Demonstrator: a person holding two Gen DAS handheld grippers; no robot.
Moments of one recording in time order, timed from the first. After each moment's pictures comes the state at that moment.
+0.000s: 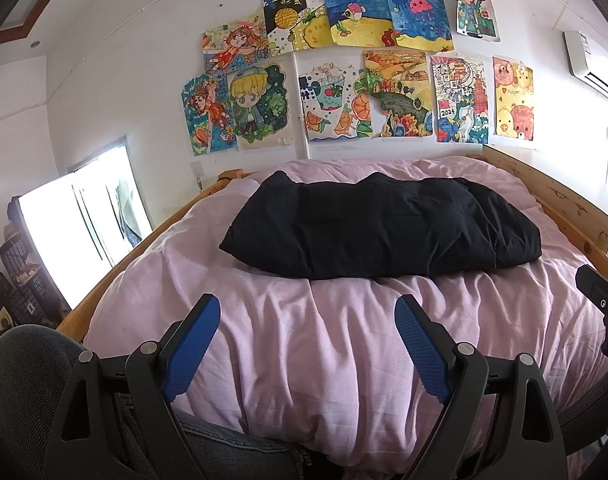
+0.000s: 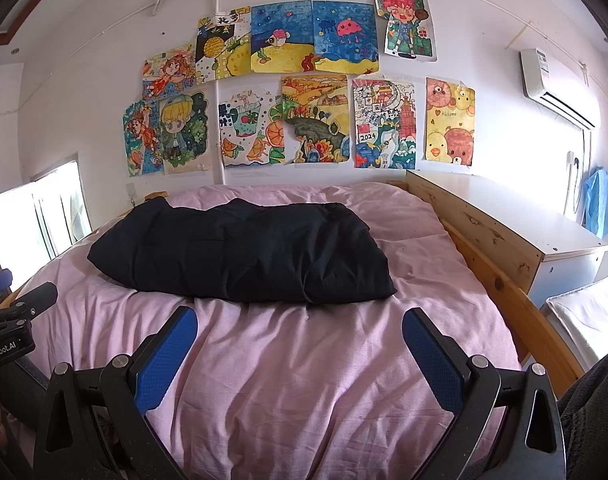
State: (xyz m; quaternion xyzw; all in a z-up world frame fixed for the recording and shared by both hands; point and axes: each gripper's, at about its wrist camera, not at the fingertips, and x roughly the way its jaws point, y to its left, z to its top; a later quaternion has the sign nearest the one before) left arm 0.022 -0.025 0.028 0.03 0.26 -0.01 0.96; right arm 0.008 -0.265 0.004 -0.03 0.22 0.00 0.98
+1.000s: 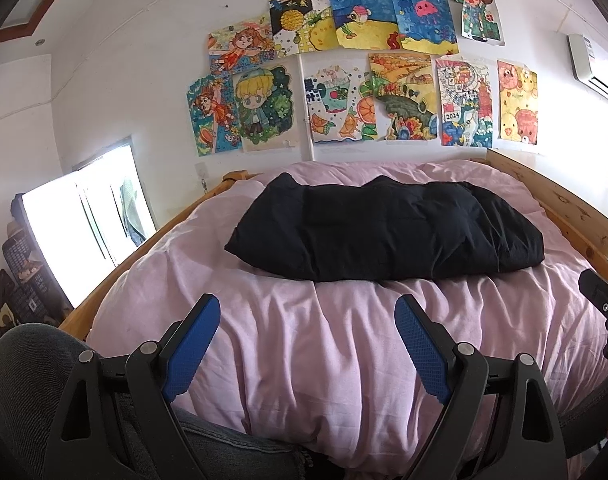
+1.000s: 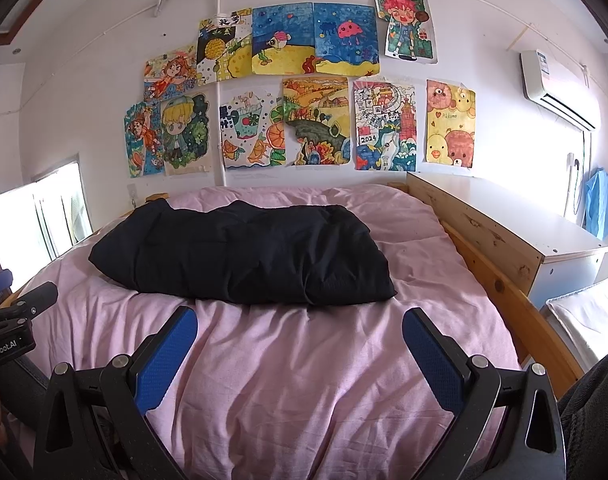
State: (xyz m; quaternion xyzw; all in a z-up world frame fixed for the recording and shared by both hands) left arm 0.023 -0.021 0.031 0.02 0.26 0.00 0.97; right arm 0.007 -0.264 0.004 -0.03 0.22 0.00 0.98
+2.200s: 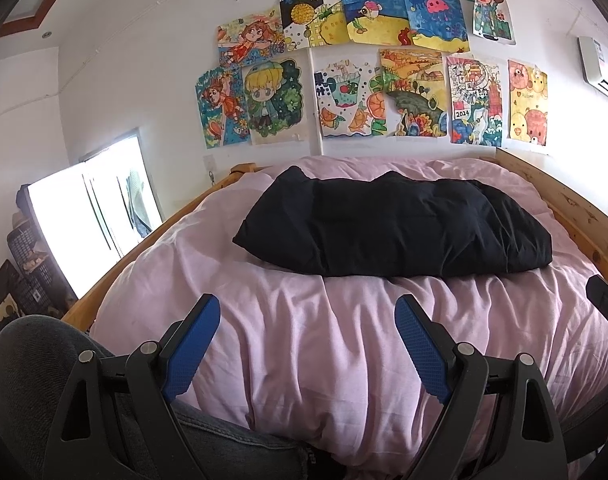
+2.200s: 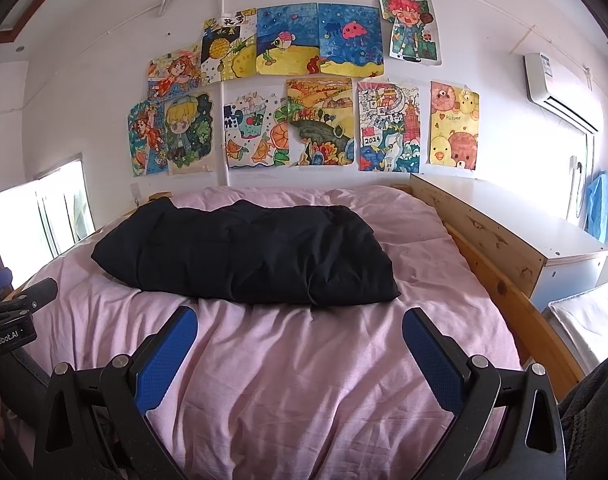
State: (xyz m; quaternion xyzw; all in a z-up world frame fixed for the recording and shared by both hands) left arm 0.022 -0.030 0.026 0.02 0.27 0.02 0.96; right arm 0.010 -0.262 0.003 -0.03 0.21 0.00 0.98
